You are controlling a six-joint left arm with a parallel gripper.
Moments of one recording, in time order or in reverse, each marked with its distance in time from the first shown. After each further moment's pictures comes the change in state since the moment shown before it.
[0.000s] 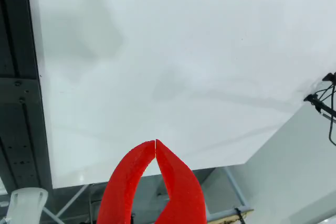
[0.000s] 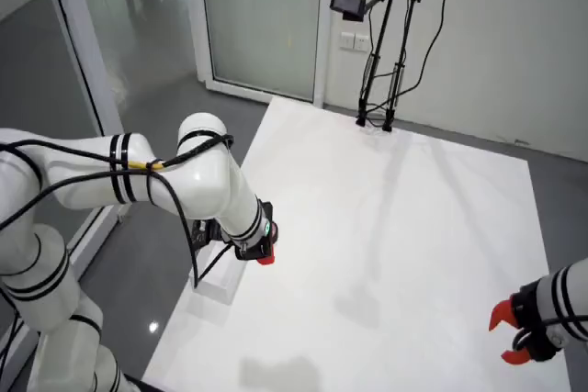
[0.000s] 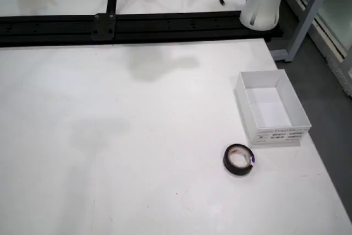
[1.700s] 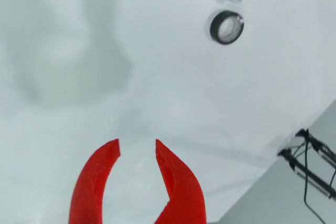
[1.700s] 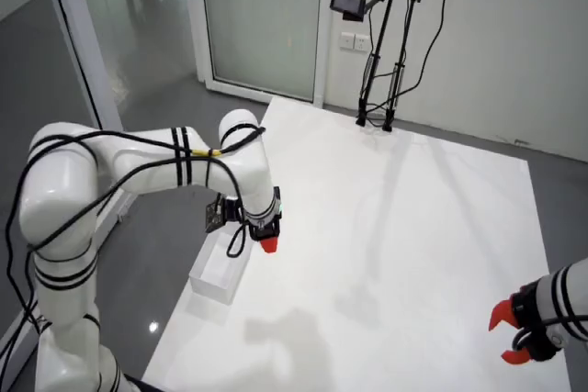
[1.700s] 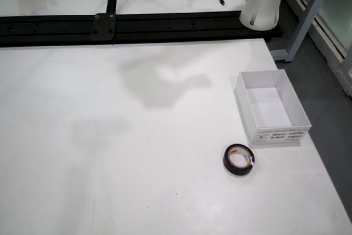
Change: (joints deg) arm 11.9 12.7 -4.2 1.5 -1.9 2.2
